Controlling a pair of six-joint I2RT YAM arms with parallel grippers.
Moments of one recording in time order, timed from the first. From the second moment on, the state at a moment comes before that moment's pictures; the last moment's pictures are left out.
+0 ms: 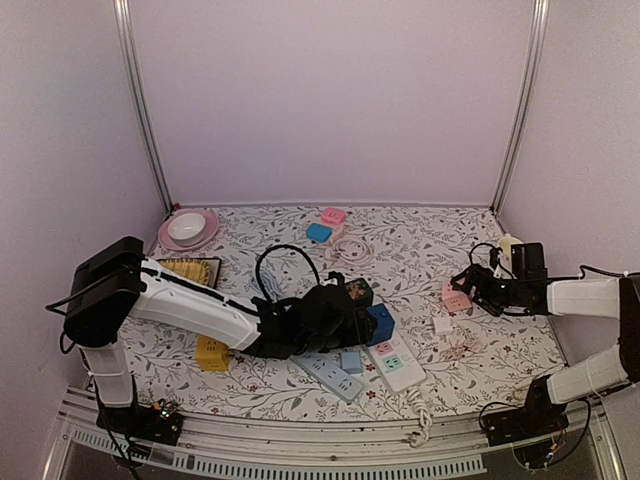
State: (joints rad) left arm -1.22 1.91 1.09 0.16 -0.31 -1.07; right arm 0.09 1.32 0.48 0.09 -0.39 0.61
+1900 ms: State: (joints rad) left arm -1.24 1.69 0.86 0.10 -0.46 -1.11; right arm 1.09 1.64 1.00 -0.43 0.35 0.56
